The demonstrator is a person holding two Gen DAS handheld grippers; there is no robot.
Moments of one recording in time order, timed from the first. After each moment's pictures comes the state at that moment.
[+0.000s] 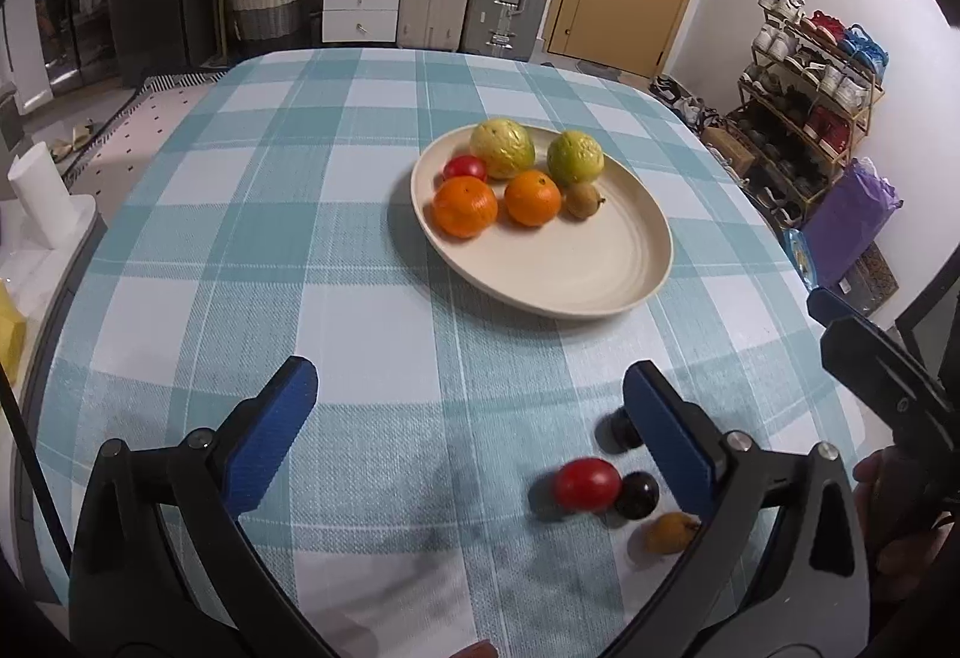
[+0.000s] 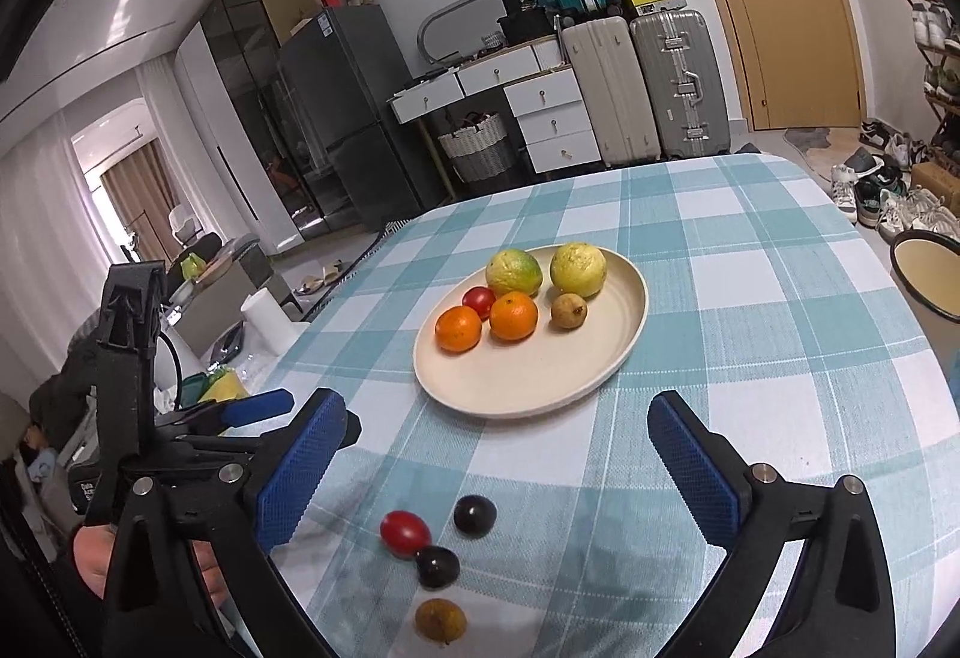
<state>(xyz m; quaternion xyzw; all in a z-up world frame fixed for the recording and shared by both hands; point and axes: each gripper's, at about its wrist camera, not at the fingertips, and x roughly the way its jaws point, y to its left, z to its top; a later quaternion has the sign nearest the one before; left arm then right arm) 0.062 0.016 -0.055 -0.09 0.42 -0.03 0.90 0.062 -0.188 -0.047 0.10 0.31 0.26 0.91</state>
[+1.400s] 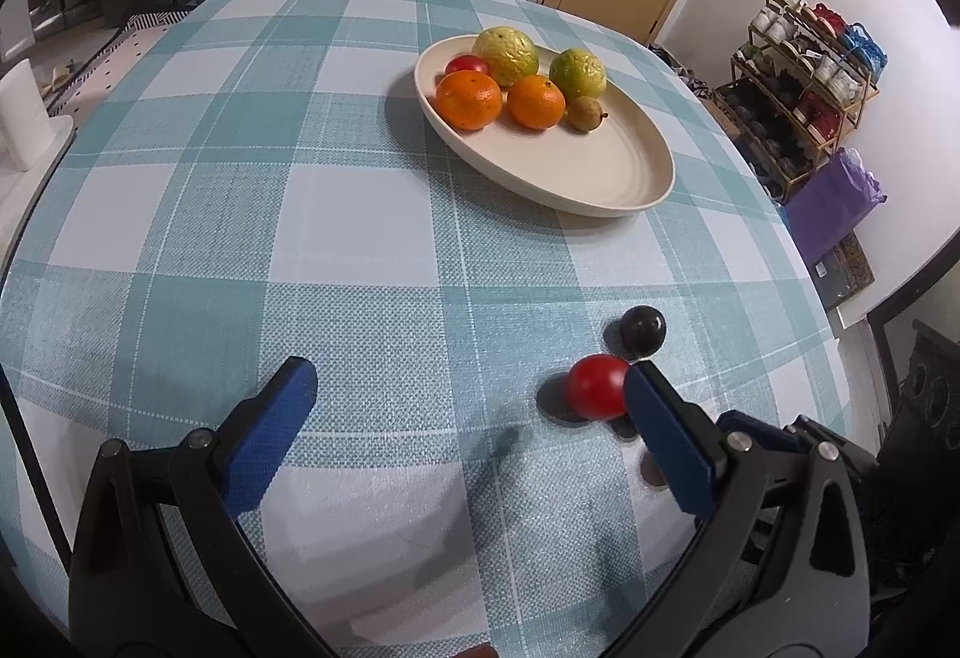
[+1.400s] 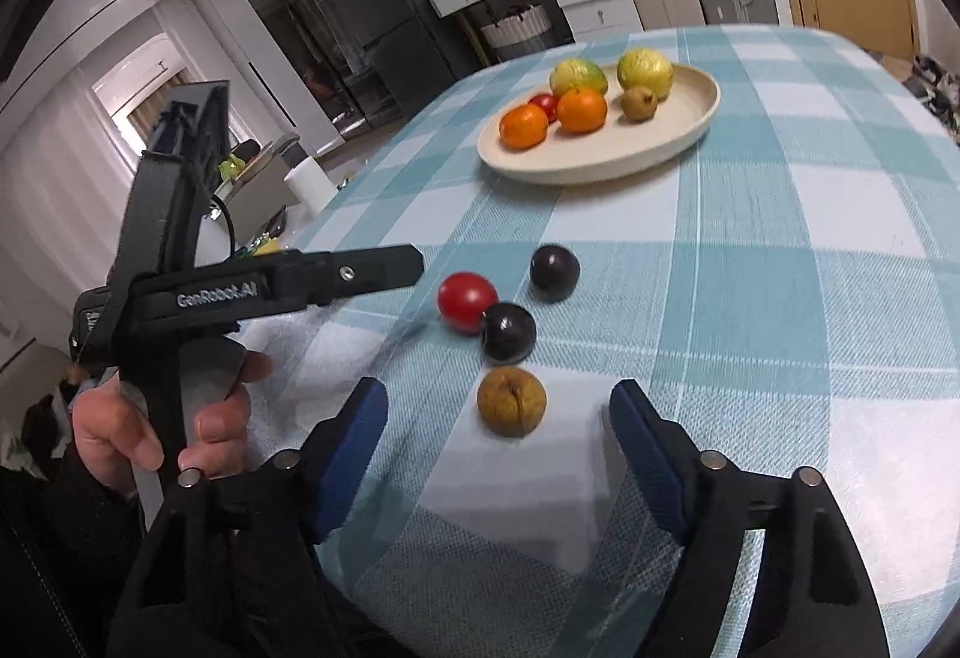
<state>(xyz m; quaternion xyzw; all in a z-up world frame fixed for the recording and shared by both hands) 0.042 0.025 -0.097 -0.13 0.47 -0.06 0.87 0.000 -0.166 -0.117 0.08 0.43 0.33 0.84</state>
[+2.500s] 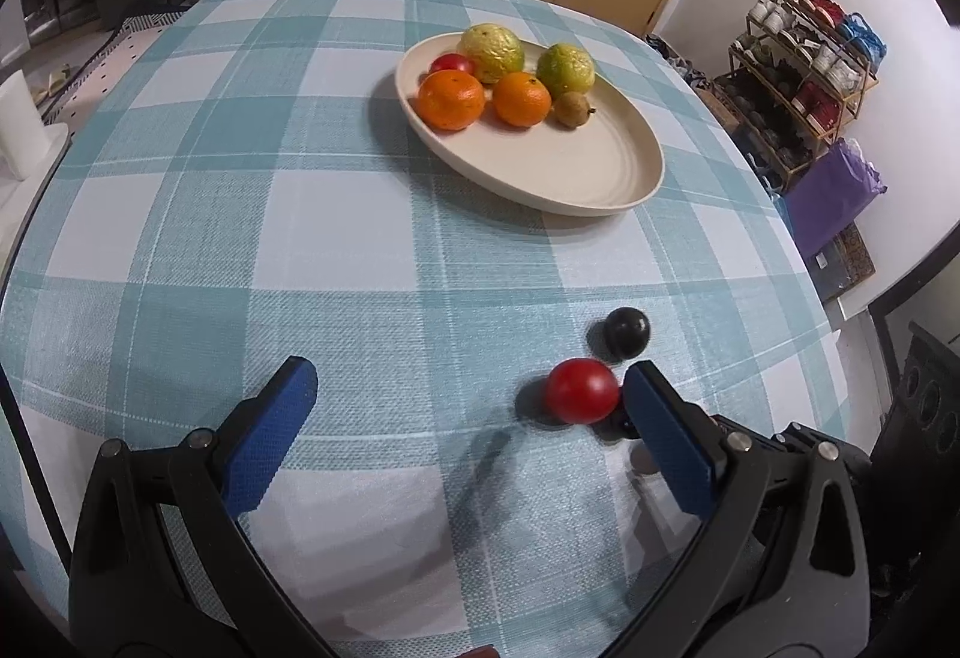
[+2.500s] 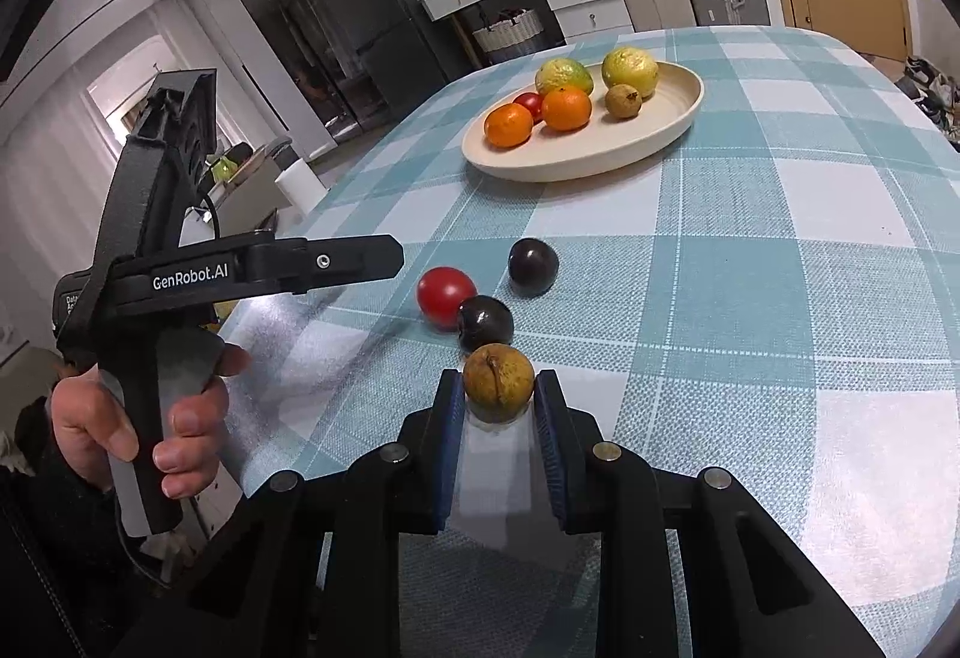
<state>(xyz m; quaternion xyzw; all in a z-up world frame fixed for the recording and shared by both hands) 0.047 0.013 -0.091 -0.12 0.48 -0.06 0.87 0.000 -0.172 -0.121 0.08 0.42 0.32 0.85</state>
